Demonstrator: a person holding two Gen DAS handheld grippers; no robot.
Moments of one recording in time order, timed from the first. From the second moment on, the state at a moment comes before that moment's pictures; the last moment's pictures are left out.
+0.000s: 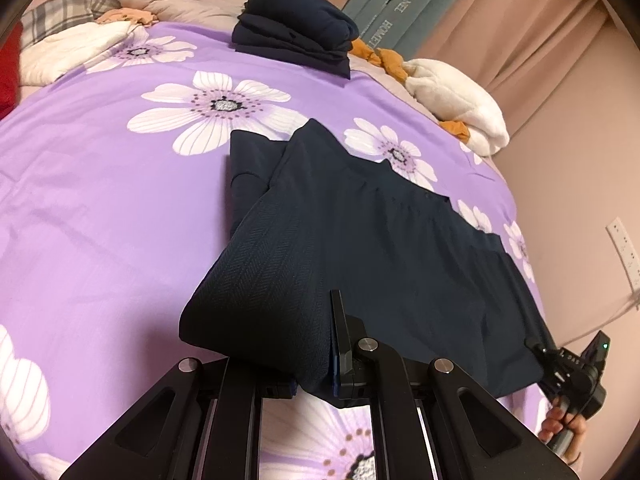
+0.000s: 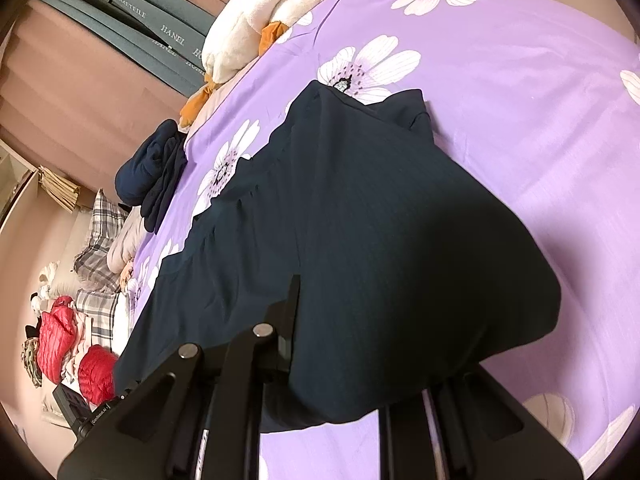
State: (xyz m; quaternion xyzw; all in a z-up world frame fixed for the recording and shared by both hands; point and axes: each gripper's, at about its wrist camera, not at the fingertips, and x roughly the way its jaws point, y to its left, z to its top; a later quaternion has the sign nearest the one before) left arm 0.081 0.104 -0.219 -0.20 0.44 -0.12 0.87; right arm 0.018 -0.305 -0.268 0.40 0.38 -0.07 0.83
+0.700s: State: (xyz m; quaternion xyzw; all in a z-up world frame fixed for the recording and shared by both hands) left arm 0.061 0.140 -0.221 -0.10 0.43 0.02 0.90; right arm -0.024 -0.344 -0.280 0.41 0.37 -0.17 0.81
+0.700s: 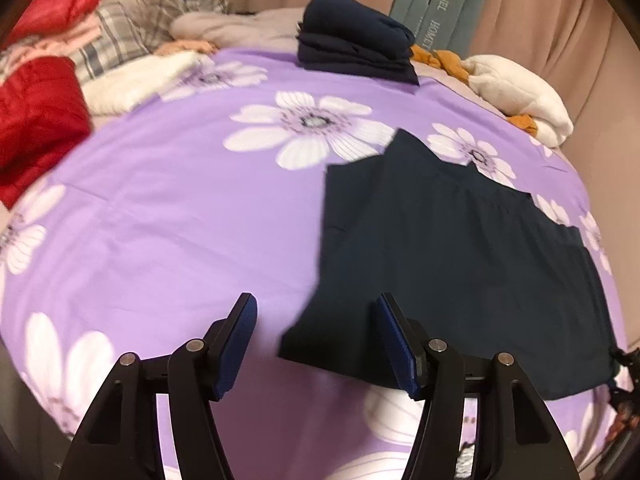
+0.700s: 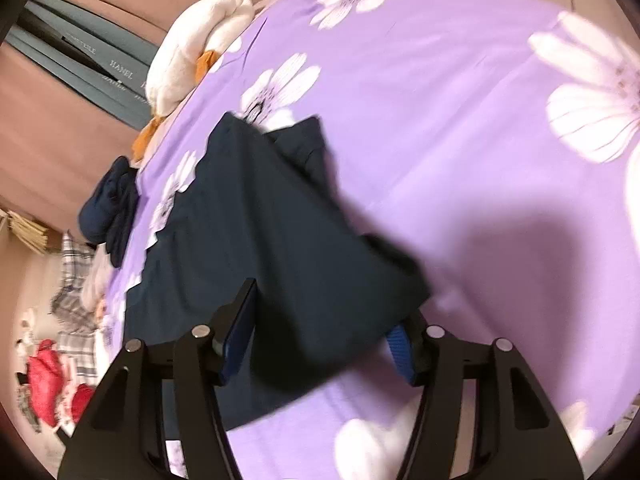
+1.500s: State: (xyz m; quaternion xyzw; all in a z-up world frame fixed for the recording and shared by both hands) left arm 0.076 0.060 -0.235 0.00 0.44 -0.05 0.90; right arm 0.010 -0.247 -0.255 0.09 0.41 -0.10 0.90
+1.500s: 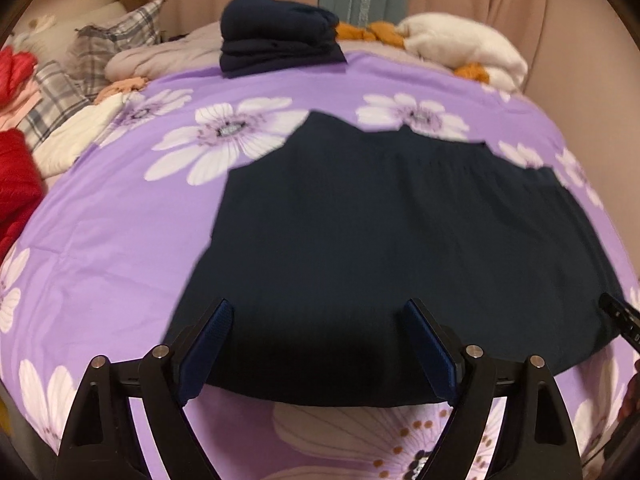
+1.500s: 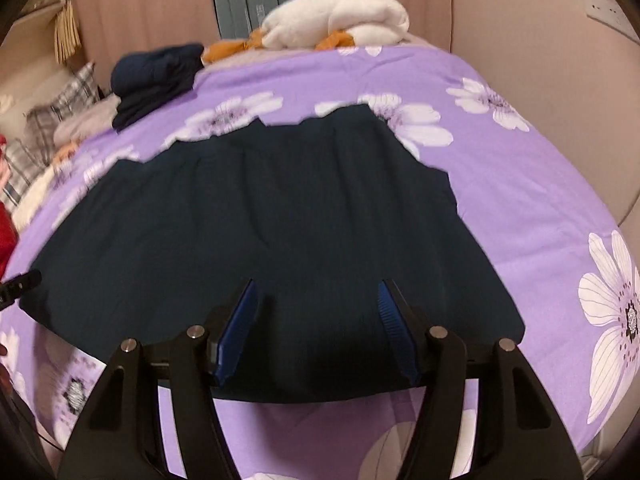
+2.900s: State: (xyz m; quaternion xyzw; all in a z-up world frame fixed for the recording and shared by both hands) left arm 0.045 0.068 -0.228 0.02 0.42 -0.04 0.91; right arm -0.042 -0.288 -0.235 0.12 0.37 -0.15 0.91
